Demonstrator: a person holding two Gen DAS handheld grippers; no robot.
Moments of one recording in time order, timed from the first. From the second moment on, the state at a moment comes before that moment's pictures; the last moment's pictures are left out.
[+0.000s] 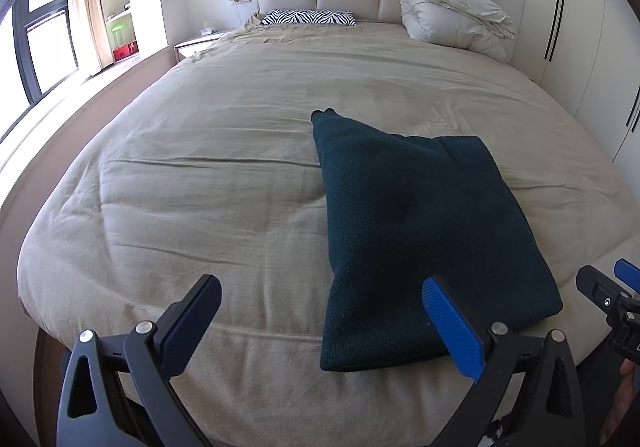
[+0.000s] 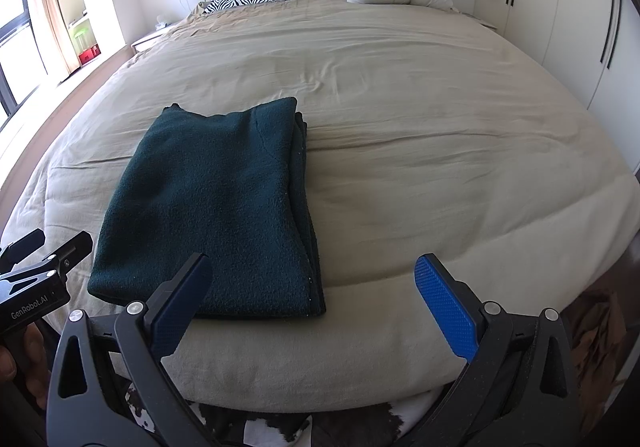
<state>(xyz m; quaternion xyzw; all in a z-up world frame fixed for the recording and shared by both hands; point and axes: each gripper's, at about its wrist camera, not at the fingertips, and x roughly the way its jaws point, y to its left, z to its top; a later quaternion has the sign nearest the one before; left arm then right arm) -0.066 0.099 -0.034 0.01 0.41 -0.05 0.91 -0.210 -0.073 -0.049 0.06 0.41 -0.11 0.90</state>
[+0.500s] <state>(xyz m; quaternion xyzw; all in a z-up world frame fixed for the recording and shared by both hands) -0.065 0.100 -0.035 0.01 0.42 -0.05 0.91 -0.210 -0.072 -0.051 0.07 0.41 -0.11 0.90</state>
